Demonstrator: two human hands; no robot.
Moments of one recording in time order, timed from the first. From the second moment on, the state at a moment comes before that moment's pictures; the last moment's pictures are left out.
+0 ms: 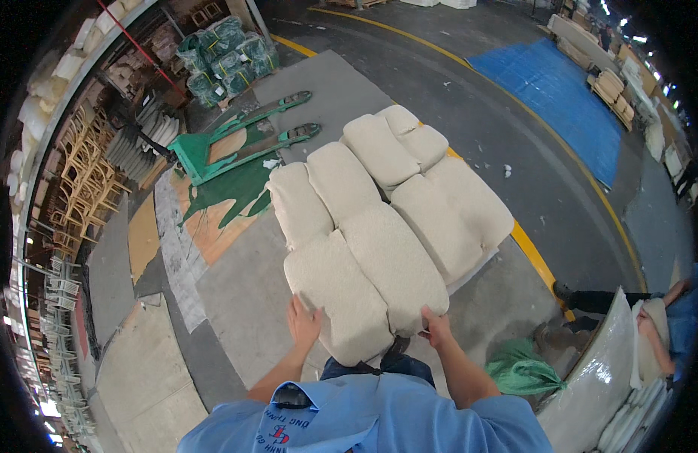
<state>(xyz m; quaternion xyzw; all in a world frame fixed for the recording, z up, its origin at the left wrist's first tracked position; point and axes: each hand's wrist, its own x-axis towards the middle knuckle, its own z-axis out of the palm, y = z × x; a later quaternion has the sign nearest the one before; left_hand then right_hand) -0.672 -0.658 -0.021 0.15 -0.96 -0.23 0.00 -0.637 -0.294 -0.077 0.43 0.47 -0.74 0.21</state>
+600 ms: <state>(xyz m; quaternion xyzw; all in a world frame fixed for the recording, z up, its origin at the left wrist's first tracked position) -0.793 -0.614 -0.061 -0.37 -0.92 -0.10 -0.13 -0.371 -0.428 -0.079 0.50 0.78 -0.28 0.23</state>
